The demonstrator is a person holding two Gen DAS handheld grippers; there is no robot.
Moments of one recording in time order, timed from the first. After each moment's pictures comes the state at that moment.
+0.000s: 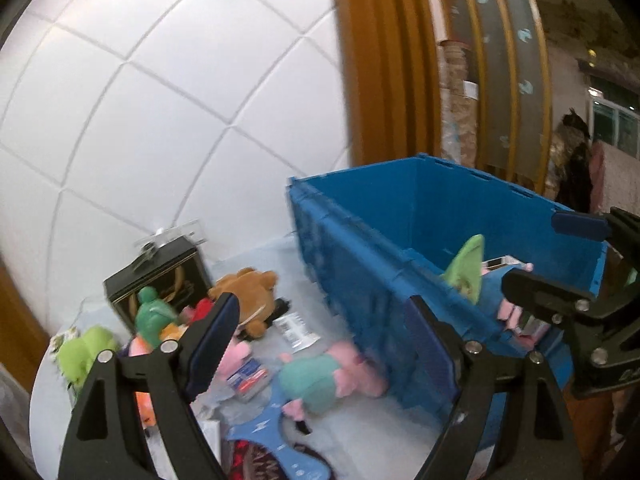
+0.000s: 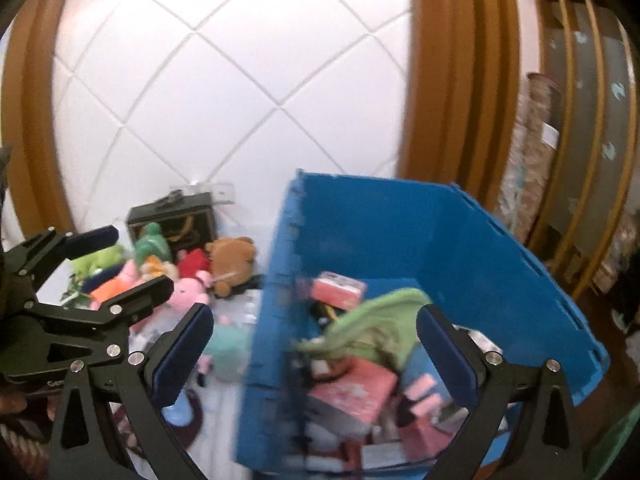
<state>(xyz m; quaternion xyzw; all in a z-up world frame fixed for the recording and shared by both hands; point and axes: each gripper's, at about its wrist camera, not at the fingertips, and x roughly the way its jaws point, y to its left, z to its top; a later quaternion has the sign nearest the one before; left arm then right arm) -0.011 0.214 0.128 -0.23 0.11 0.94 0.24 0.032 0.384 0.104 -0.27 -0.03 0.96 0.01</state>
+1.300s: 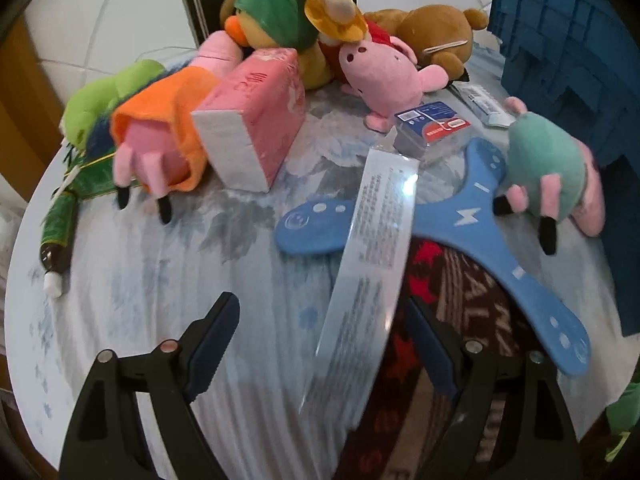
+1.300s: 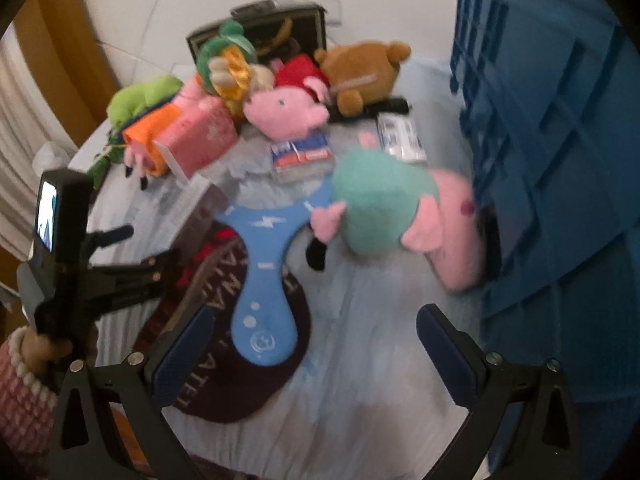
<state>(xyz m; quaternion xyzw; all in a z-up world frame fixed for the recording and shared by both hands) -0.115 0.043 -0.161 -0.51 0.06 0.86 0.06 -0.054 0.253 -0.127 -0.52 -0.02 0.85 -0.12</state>
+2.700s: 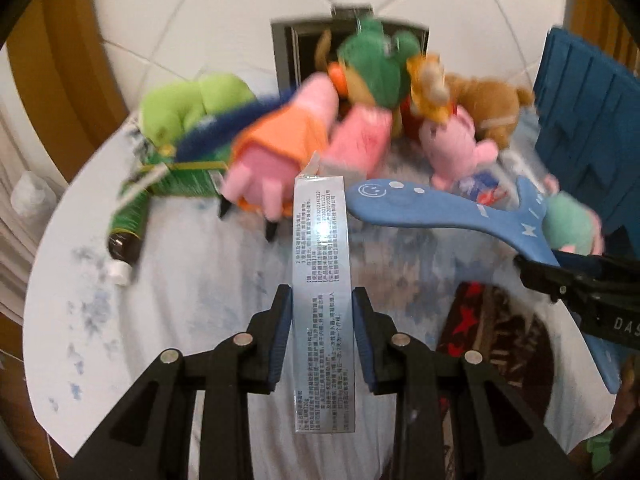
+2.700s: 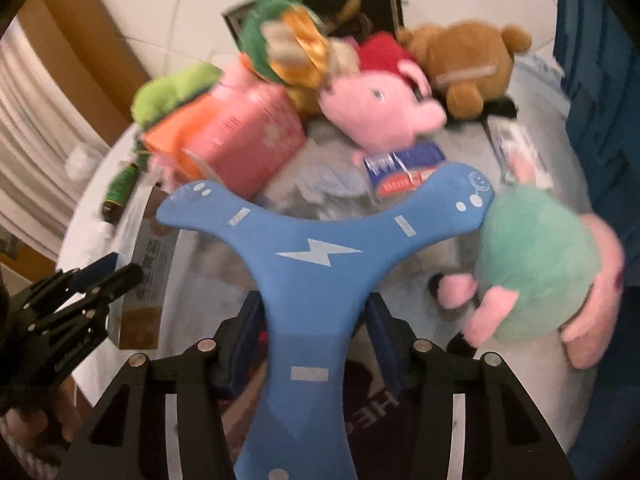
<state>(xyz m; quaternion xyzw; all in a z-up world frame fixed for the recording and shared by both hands) -0.093 -0.027 -0.093 -0.45 0.01 0.89 0.00 -0.124 0.168 -0.161 -0.51 0.01 0.83 -0.21</state>
